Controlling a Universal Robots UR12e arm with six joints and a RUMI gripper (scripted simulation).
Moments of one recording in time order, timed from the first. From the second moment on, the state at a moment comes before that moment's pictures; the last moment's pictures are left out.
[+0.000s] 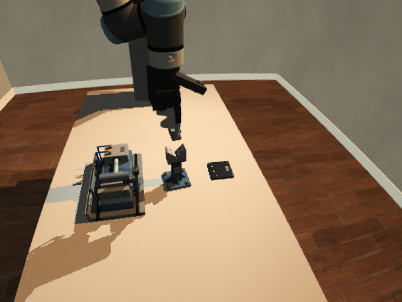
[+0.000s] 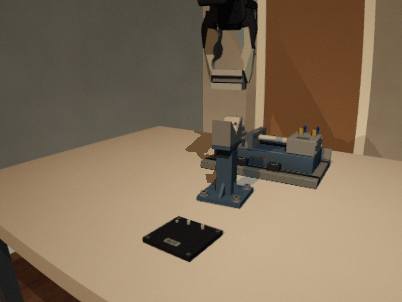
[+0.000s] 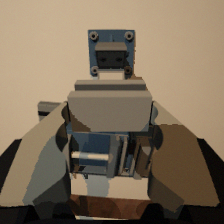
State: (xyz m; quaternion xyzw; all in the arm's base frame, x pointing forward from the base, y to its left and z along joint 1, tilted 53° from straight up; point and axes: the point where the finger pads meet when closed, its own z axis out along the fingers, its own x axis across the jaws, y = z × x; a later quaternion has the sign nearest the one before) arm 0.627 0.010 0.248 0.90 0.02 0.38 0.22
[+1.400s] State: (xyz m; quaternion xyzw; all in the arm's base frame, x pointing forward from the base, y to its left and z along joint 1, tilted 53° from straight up) arm 0.627 0.009 0.249 0.92 0.06 0.38 0.11
